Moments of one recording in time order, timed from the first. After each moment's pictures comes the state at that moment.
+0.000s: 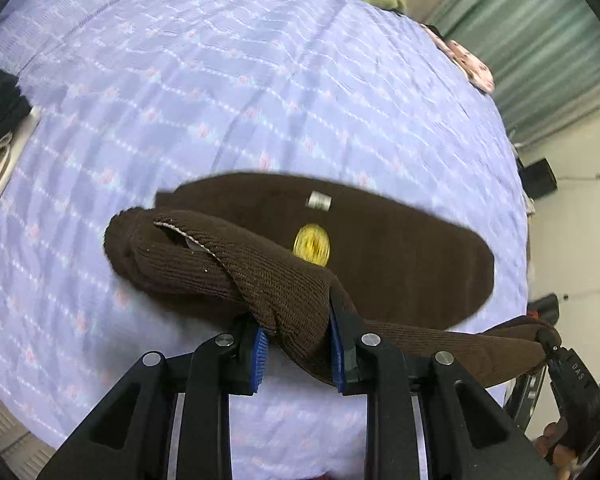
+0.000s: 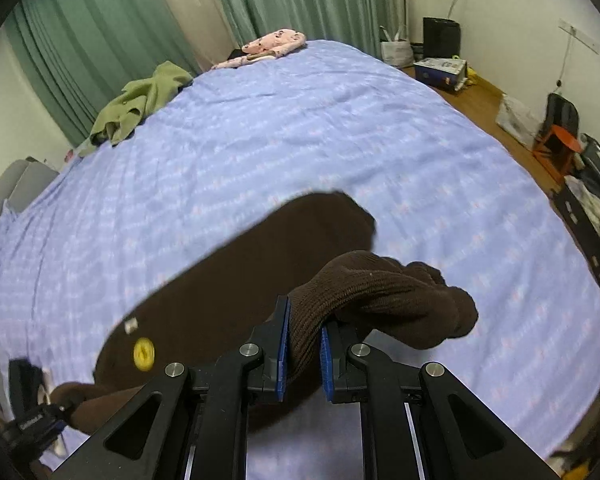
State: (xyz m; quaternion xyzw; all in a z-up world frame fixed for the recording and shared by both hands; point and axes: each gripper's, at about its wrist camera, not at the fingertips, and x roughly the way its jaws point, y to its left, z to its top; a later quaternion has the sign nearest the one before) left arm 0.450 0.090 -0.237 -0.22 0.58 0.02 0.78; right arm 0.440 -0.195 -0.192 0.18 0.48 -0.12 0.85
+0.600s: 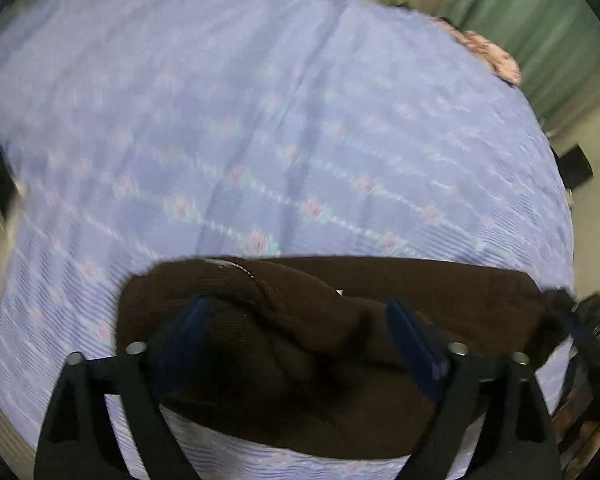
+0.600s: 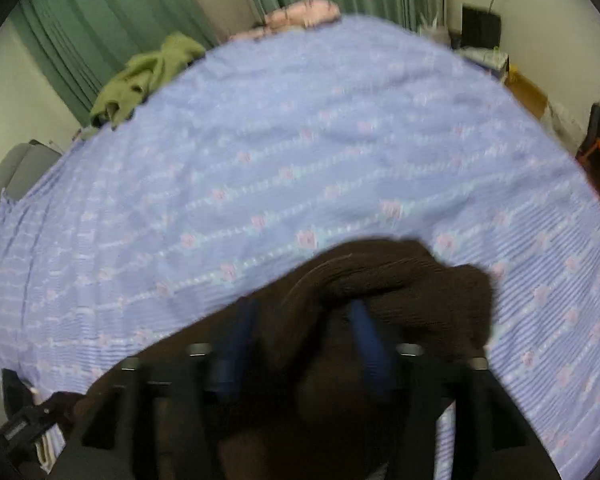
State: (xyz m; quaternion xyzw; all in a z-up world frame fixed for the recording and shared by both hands) left arm 0.523 0.068 -0.249 -0.12 0.56 0.06 0.82; right arm 0.569 -0.198 -0.267 0.17 0.49 -0.07 0.85
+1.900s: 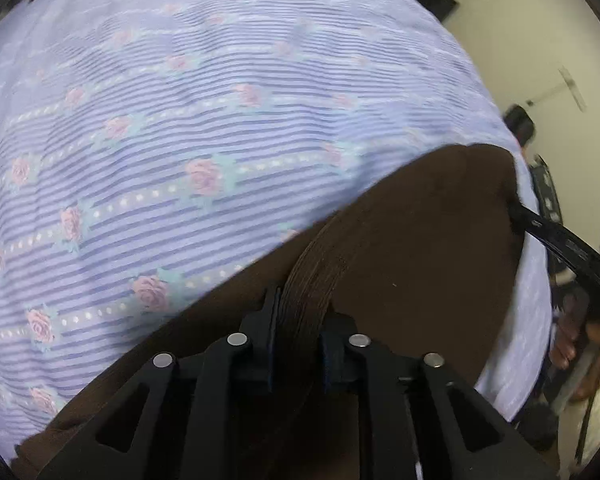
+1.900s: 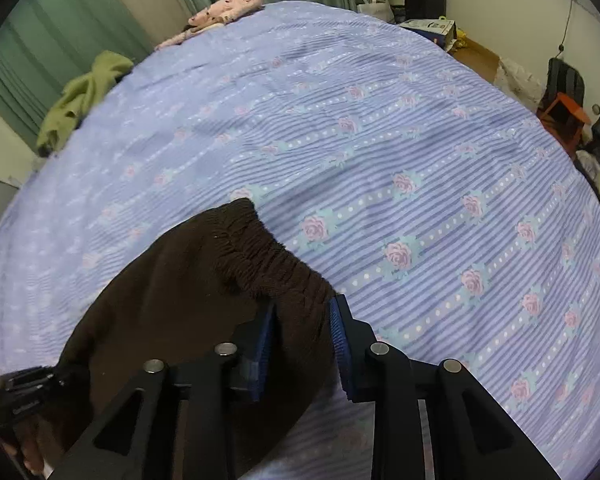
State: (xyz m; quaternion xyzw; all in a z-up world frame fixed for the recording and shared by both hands) left arm 0.634 -0.057 -0.352 0.00 0.64 -0.25 0.73; right arm 0.556 -0.300 -0.329 0.20 0.52 -0.15 0.82
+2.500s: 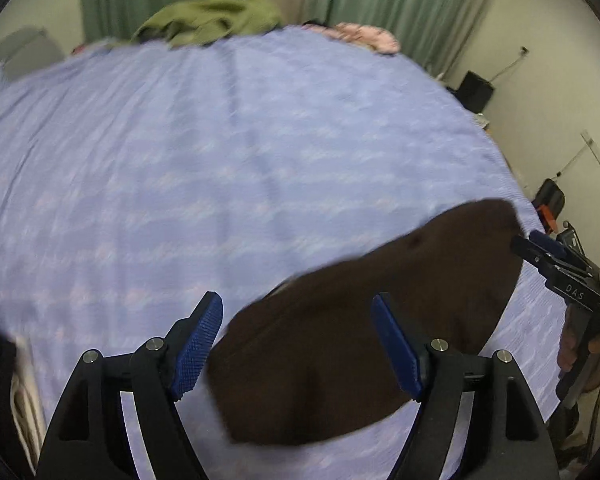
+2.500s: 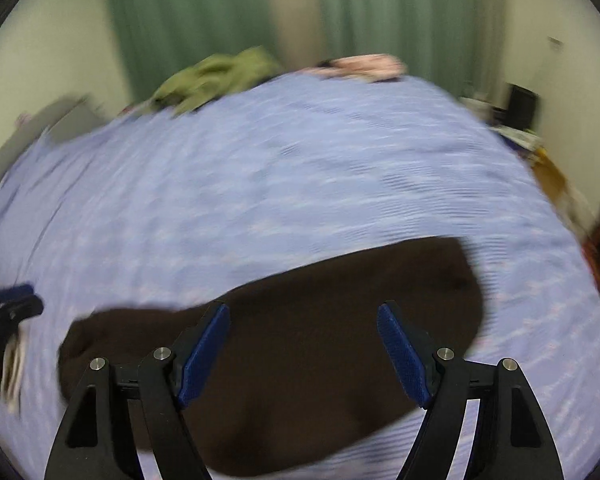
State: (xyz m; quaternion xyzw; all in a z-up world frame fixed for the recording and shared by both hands) left arm 0.522 0.174 -0.229 -0.03 0.52 -0.15 0.84; right arm 0.521 -0.110 -0.234 0.05 0.45 0.01 0.89
